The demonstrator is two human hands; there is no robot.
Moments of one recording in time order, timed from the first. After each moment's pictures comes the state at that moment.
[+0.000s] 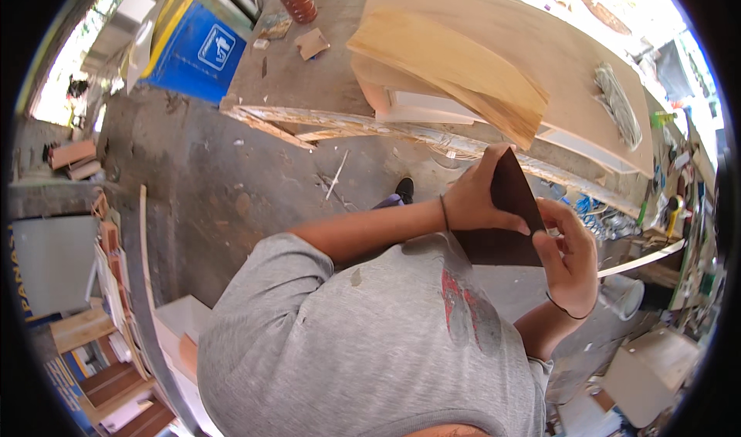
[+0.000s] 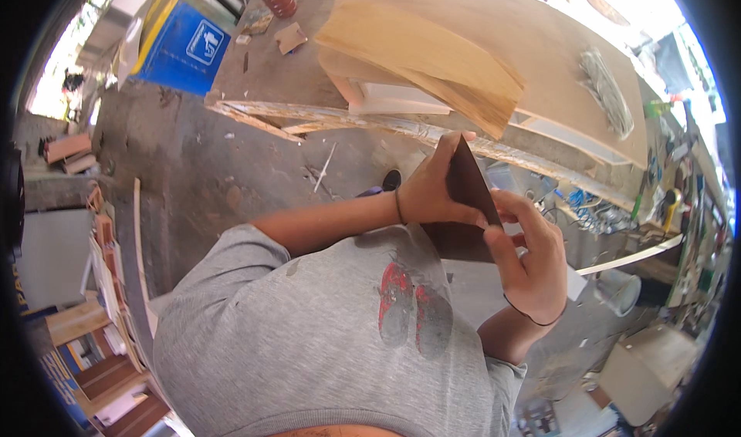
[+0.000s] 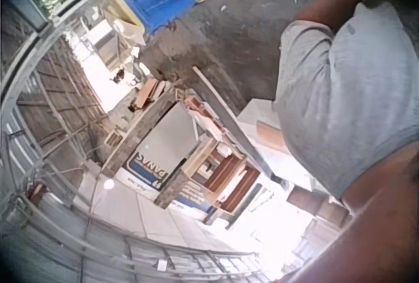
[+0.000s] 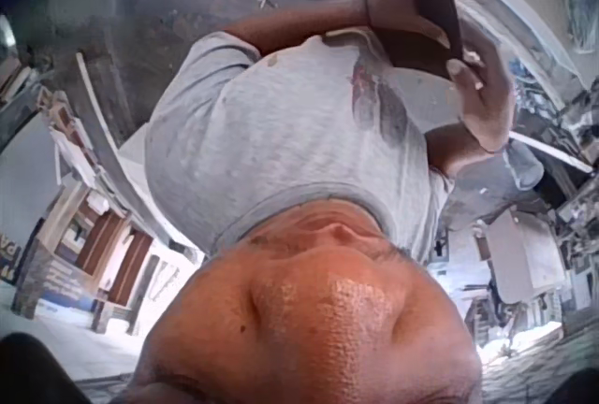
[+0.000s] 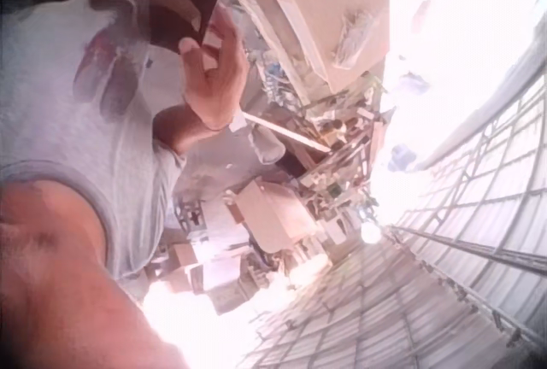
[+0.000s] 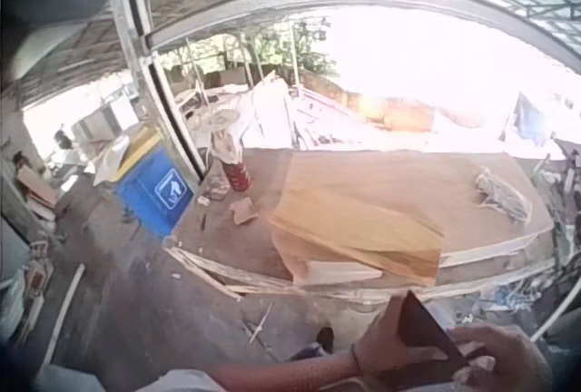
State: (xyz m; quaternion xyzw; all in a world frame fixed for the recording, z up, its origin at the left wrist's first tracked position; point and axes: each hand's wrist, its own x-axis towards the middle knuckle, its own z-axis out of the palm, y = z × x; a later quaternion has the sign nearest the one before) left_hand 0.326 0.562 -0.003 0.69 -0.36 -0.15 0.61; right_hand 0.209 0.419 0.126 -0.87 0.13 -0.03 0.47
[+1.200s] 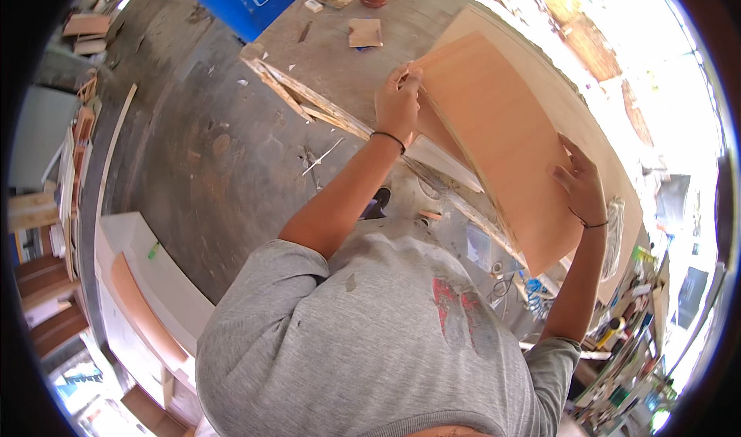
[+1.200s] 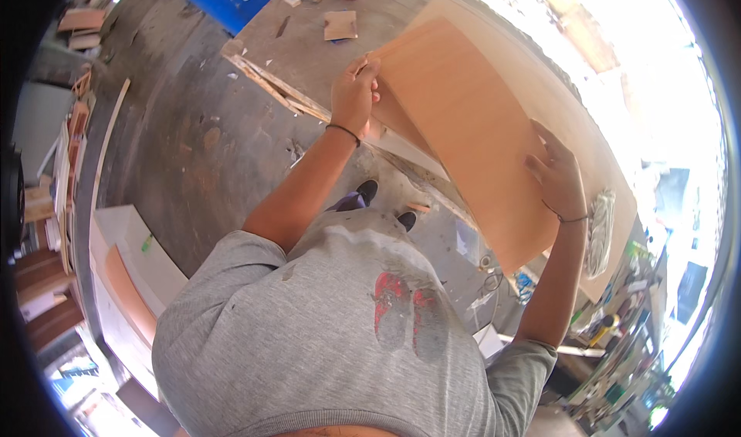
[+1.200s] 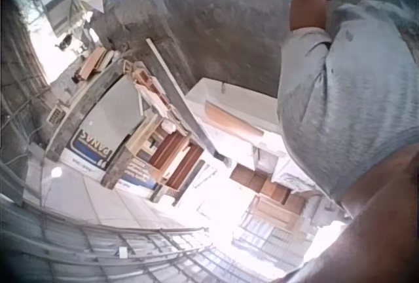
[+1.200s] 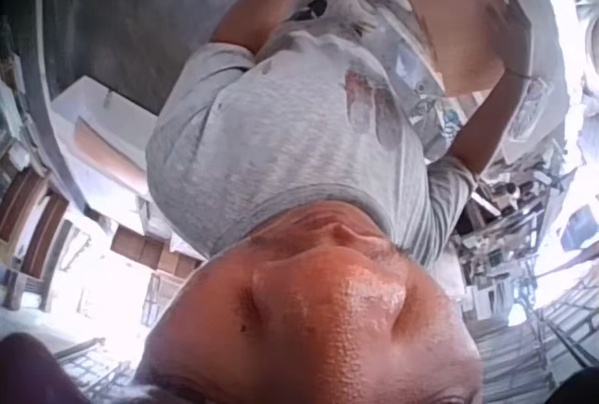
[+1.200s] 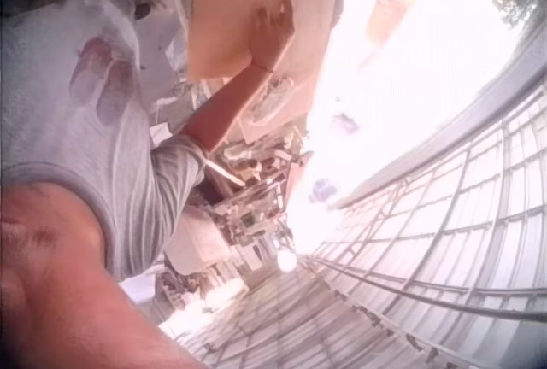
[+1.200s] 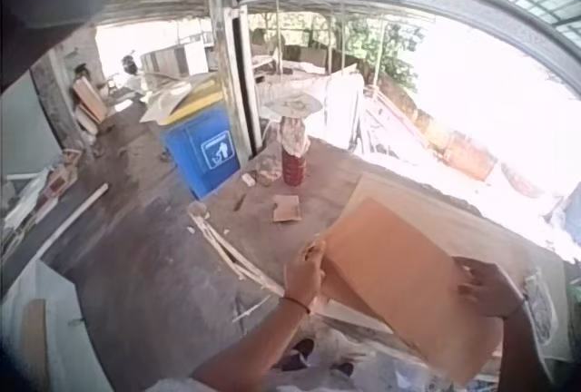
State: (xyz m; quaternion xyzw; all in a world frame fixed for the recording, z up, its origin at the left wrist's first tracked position) left_hand 0.532 0.642 -0.016 0.54 0.20 0.04 0.82; right_hand 0.488 0.322 0.073 -0.85 -0.02 0.16 0.51
